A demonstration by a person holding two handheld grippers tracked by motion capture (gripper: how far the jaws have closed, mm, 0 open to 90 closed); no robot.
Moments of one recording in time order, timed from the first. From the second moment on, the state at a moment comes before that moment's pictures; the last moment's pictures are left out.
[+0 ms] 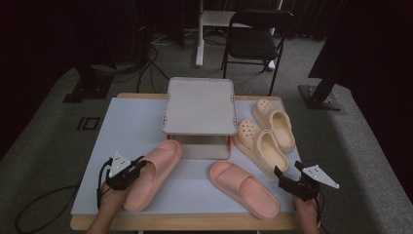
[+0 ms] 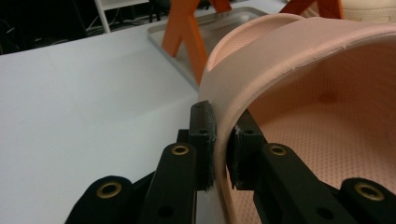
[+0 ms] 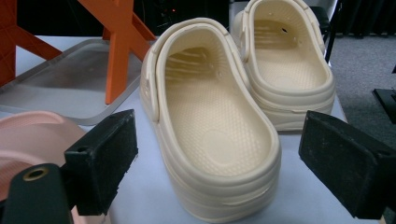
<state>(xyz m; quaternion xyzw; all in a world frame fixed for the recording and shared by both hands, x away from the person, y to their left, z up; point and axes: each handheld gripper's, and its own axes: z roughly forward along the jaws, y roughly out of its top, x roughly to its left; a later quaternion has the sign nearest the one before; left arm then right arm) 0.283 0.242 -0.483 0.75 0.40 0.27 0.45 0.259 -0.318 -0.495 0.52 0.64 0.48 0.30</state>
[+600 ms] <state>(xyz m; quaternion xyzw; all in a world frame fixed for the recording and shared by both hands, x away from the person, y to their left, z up) 0.314 0.192 -0.489 0.74 0.42 0.27 0.44 0.257 -0.319 -0.494 0.51 0.64 0.47 0.32</state>
